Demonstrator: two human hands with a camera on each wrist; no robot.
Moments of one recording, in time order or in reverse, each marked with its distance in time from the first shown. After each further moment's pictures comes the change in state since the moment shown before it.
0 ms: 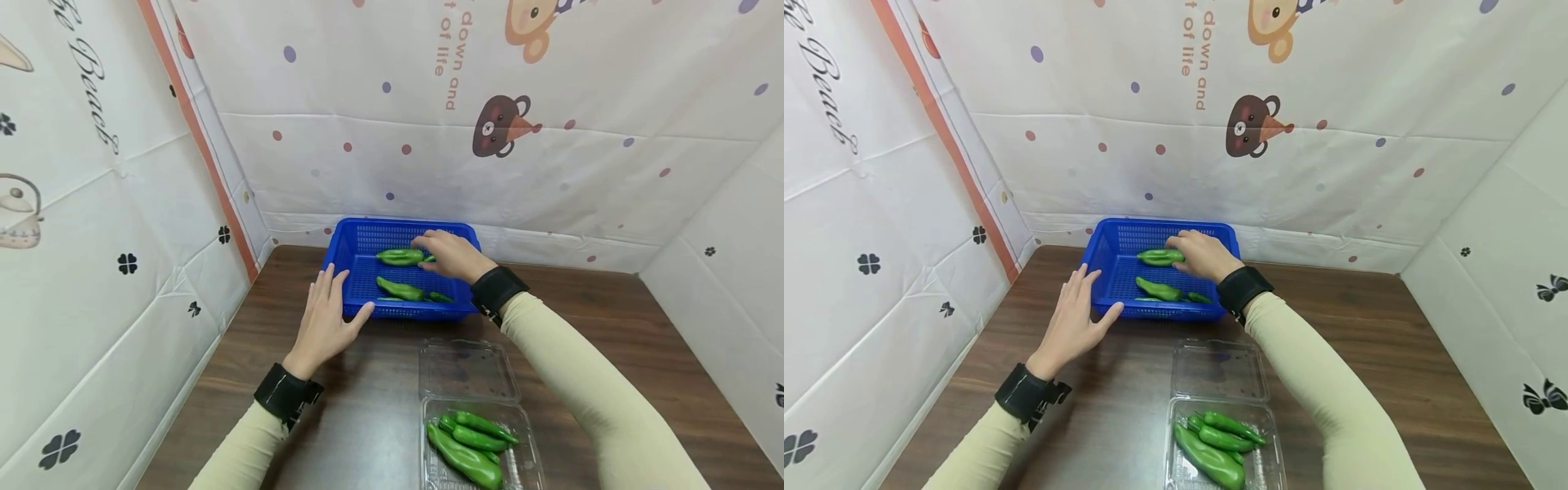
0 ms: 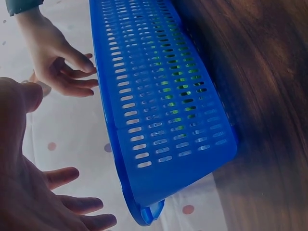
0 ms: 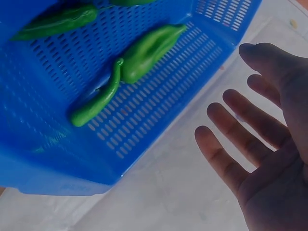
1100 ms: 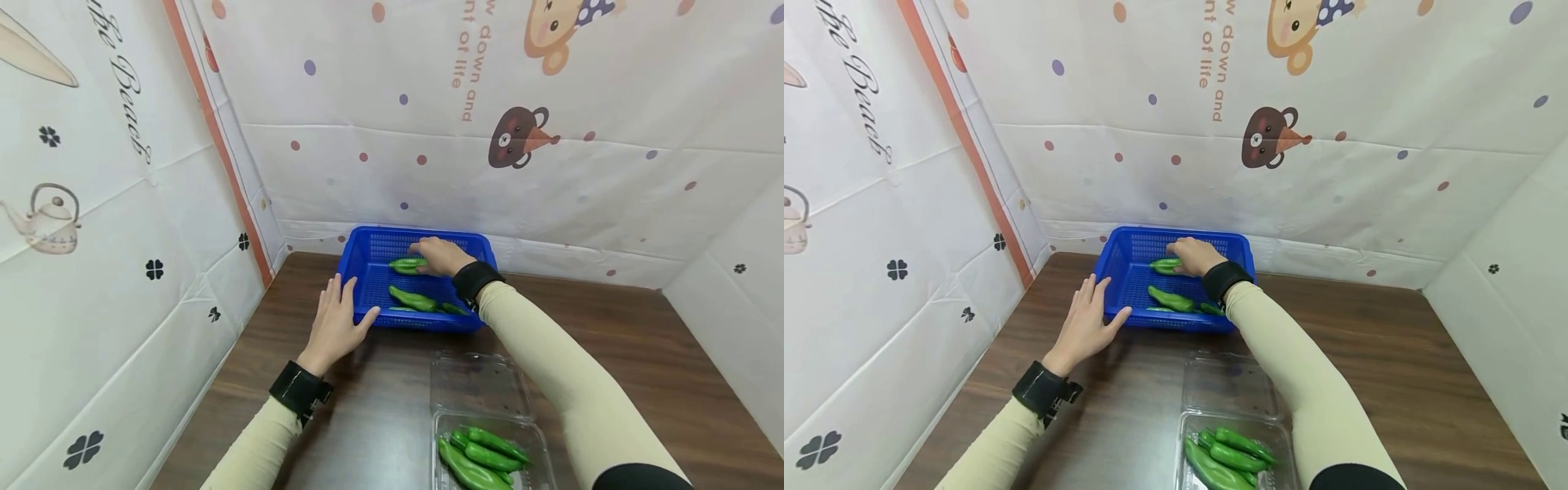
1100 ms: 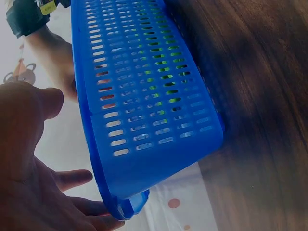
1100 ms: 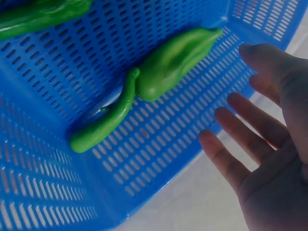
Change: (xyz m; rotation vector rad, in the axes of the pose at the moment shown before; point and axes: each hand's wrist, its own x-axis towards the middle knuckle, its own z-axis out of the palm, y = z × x) left_hand 0.007 -0.013 0.004 0.087 -0.068 -0.070; right_hand 0.066 0.013 0.037 0.069 -0.166 0.052
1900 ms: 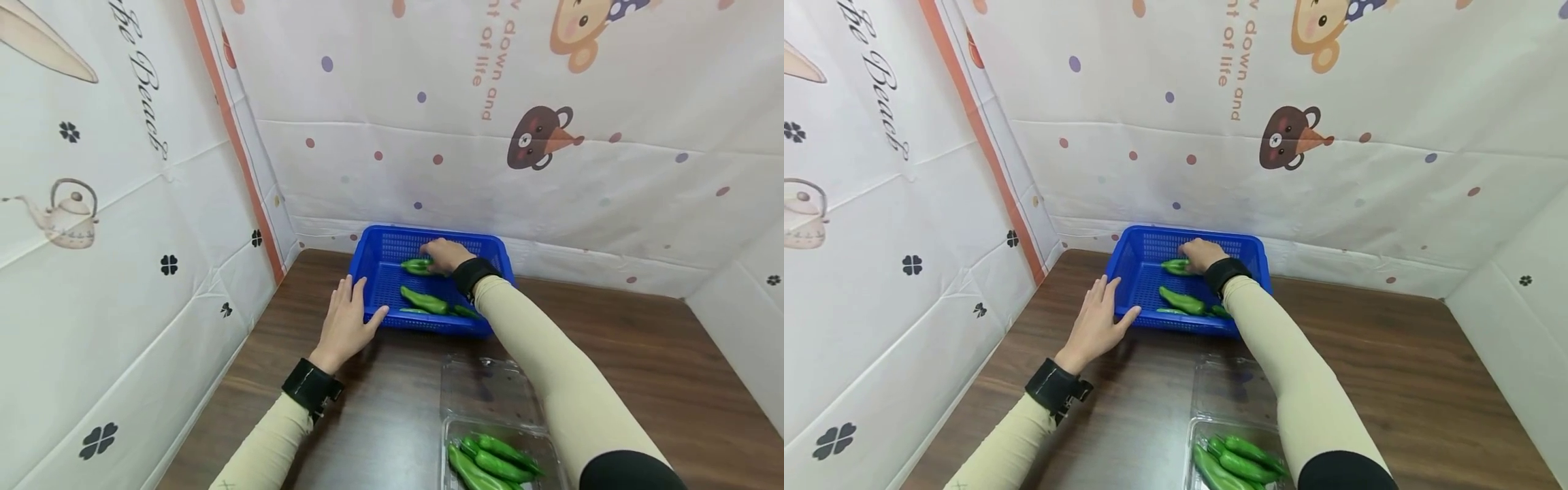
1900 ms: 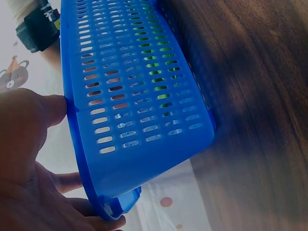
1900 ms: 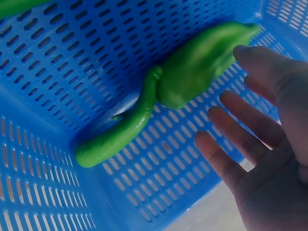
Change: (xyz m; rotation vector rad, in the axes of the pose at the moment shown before) left_hand 0.005 -0.004 0.006 -0.008 0.023 -0.036; right_hand 0.033 0.017 0.019 0.016 -0.095 0.078
